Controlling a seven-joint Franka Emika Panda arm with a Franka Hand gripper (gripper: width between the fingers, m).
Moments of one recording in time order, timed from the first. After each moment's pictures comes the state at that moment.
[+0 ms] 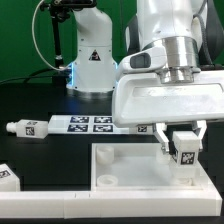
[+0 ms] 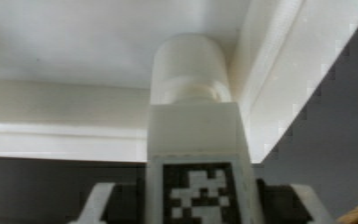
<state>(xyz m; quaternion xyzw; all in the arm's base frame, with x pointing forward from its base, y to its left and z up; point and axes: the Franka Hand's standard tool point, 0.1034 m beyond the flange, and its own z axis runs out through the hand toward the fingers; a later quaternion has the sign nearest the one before) 0.626 0.111 0.071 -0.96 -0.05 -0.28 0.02</state>
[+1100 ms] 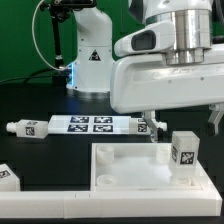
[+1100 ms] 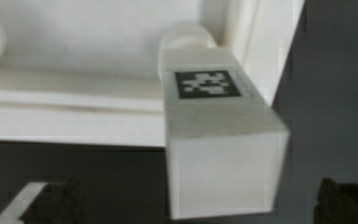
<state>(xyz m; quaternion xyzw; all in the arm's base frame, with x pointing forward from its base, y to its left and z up) 0.650 0.101 0.098 -1.00 -0.04 -0.07 0.04</state>
